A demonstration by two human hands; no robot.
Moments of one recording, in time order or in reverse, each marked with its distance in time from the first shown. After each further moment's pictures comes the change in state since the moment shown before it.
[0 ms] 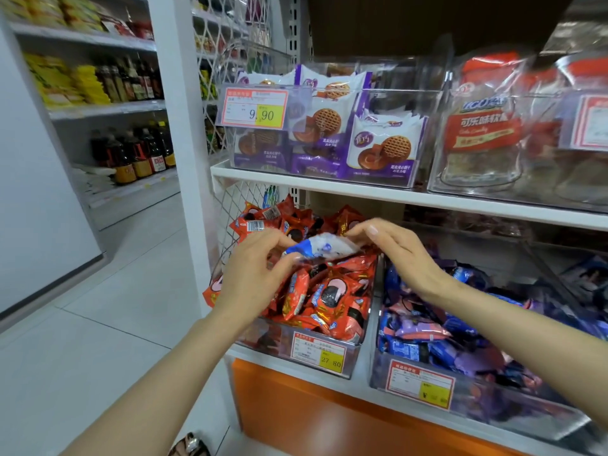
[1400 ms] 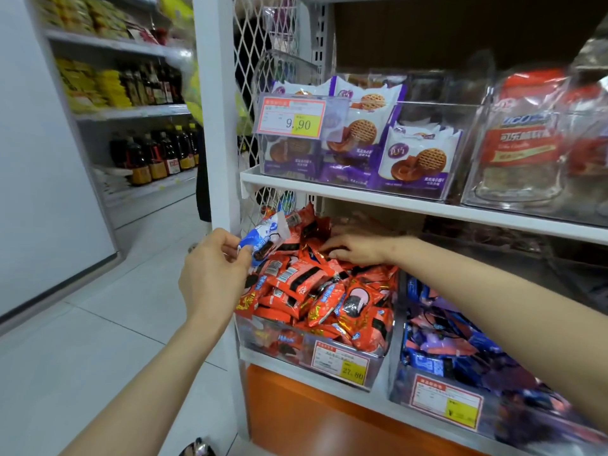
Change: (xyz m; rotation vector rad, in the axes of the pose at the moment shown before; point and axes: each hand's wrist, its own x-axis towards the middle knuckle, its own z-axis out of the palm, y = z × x) left_hand -0.004 -0.020 -0.044 0.187 0.318 -0.536; right_hand 0.106 0.032 0.043 -0.975 -0.674 -0.022
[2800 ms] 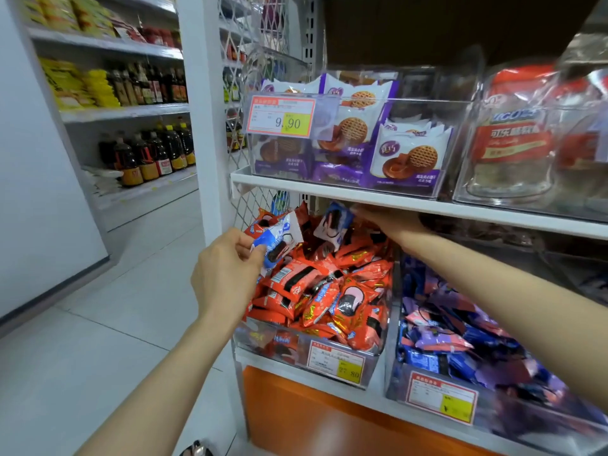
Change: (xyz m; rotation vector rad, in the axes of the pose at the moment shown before) left_hand -0.002 0.013 0.012 0.003 -0.073 0.030; right_hand -0.034 0.011 -0.011 1.008 0.805 0.487
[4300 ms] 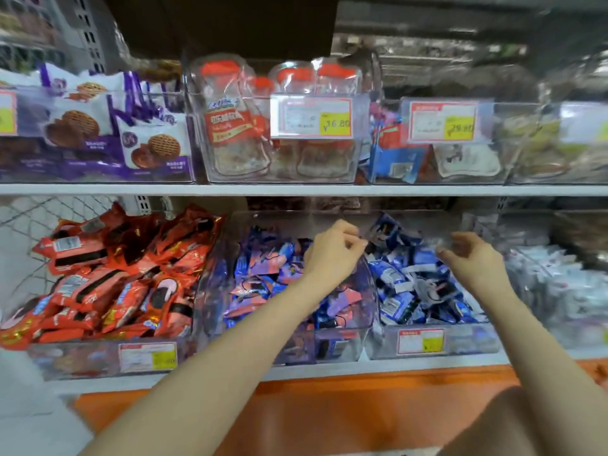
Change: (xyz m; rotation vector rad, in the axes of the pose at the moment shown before) left_hand -0.173 0.231 0.190 -0.319 -0.839 0.415; right_hand -0.202 0.086 -0.323 -0.515 0.521 0.451
